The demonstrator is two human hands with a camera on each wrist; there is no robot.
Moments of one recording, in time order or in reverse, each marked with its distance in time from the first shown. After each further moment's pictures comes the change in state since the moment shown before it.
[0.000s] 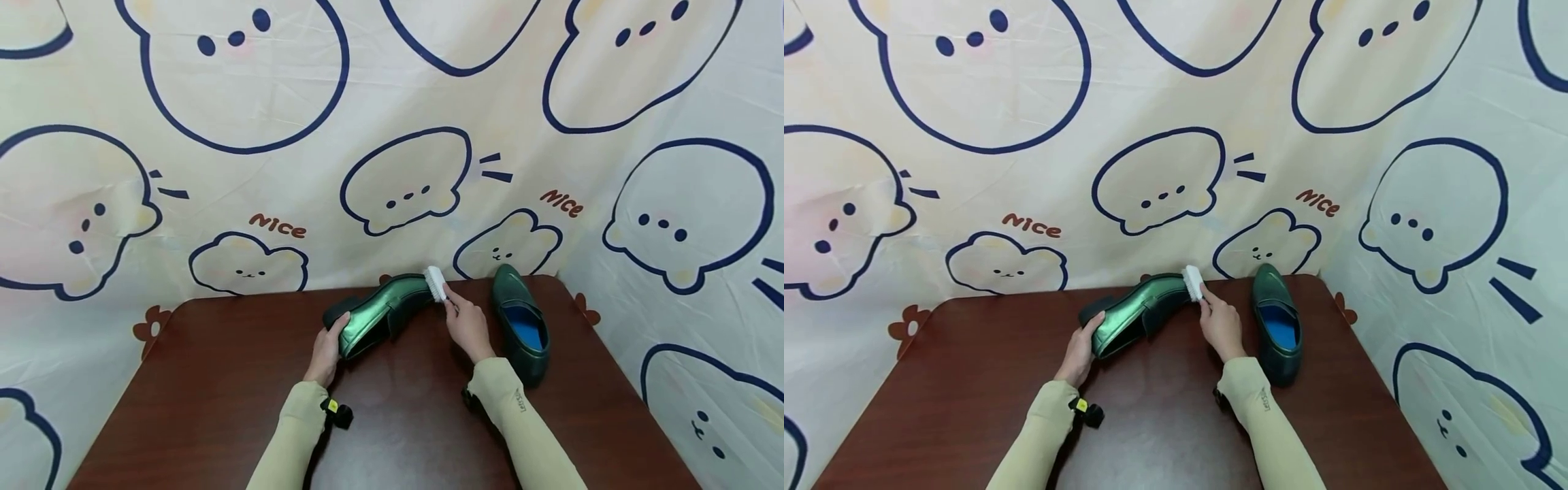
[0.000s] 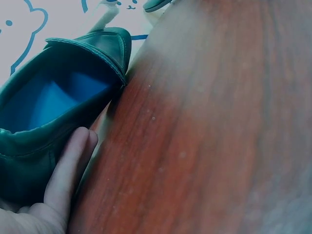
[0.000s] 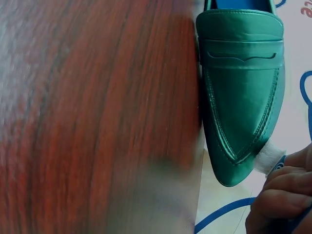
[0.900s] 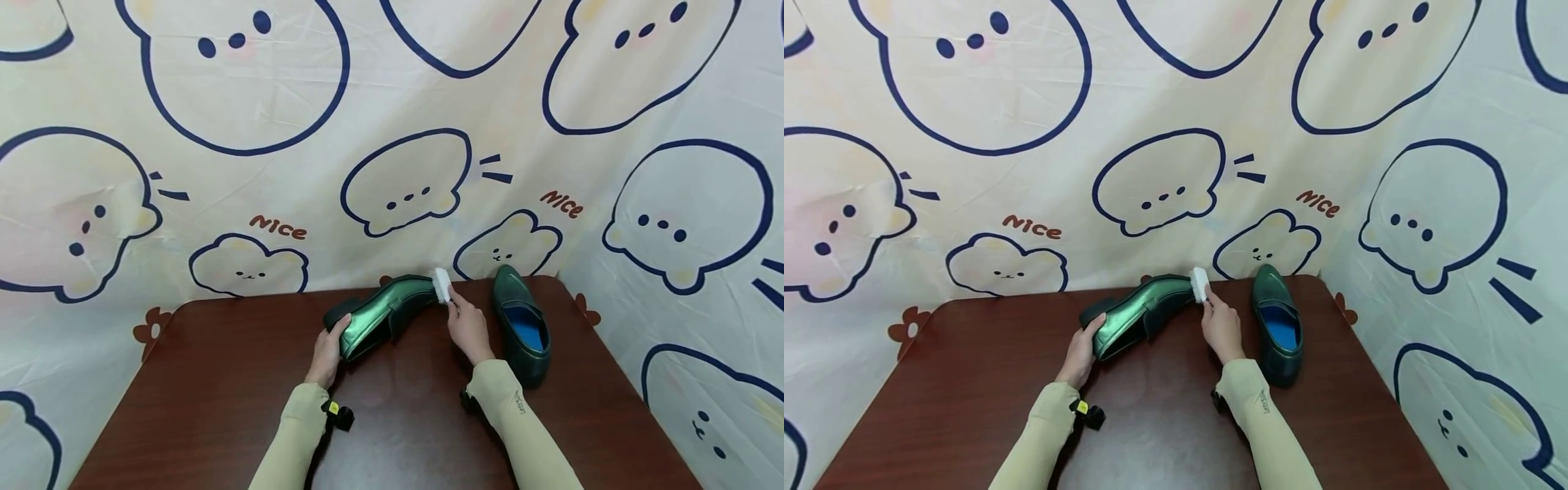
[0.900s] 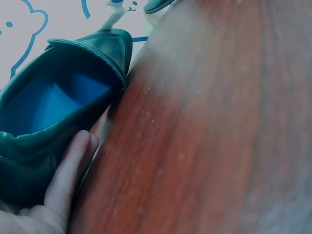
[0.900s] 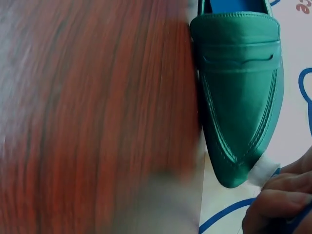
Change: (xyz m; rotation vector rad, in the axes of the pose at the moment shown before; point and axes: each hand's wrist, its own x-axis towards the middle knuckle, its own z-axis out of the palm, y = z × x) left_hand -0.005 0.009 0.000 0.027 -0.009 0.012; right_hand -0.001 -0.002 0.002 0.038 0.000 0.072
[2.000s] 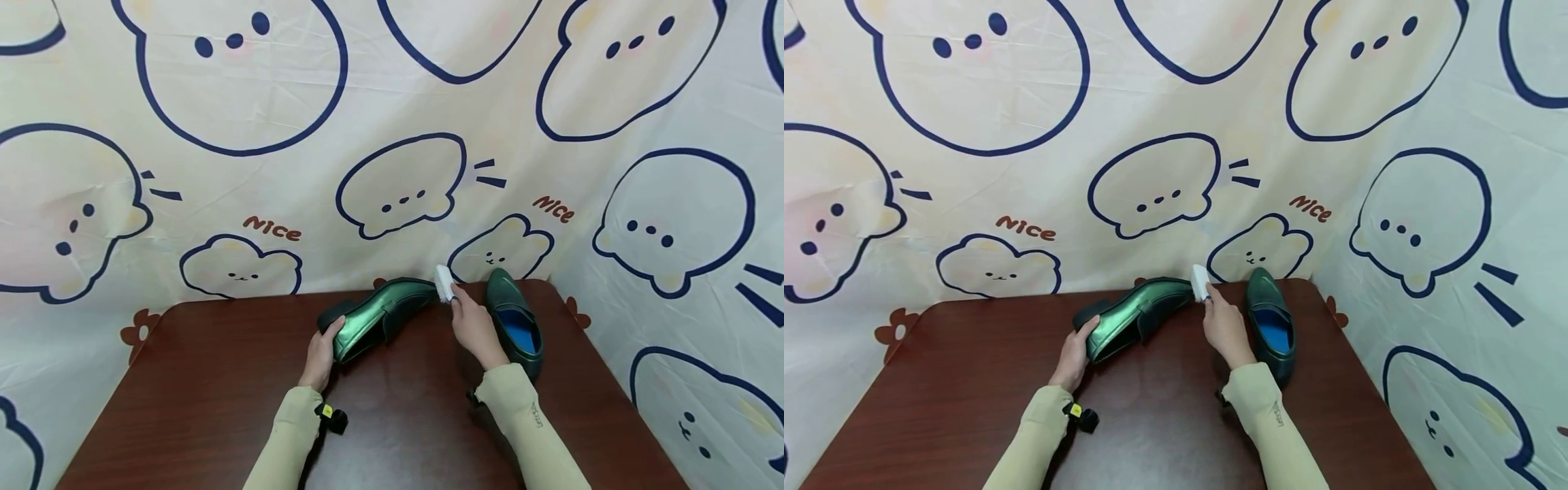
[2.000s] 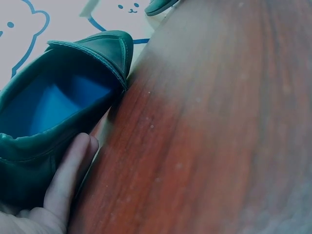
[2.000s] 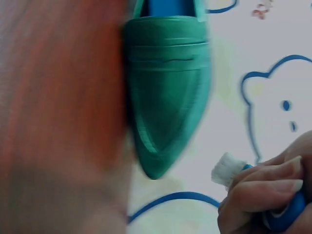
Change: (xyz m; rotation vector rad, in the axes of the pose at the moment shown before) left_hand -0.003 0.004 0.000 0.003 0.011 0.005; right_hand -0.015 -0.026 -0.051 -0.077 -0.106 -0.027
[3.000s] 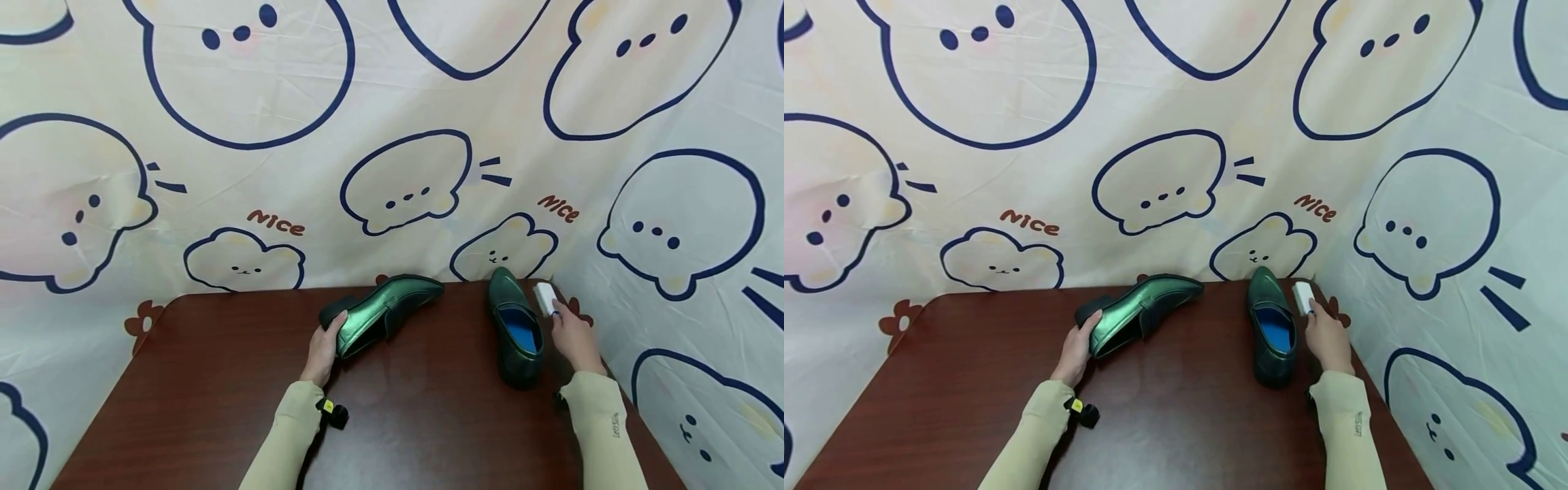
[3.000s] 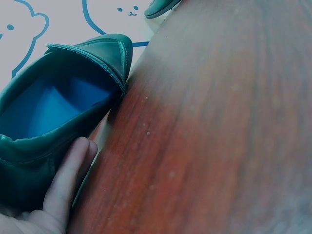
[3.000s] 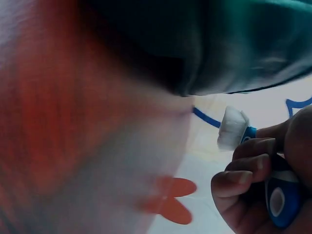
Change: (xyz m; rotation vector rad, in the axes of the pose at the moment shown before) left_hand -0.010 0.012 0.002 0.055 -0.001 -0.001; right_hand -0.006 0.163 -0.100 -0.241 0.033 0.155
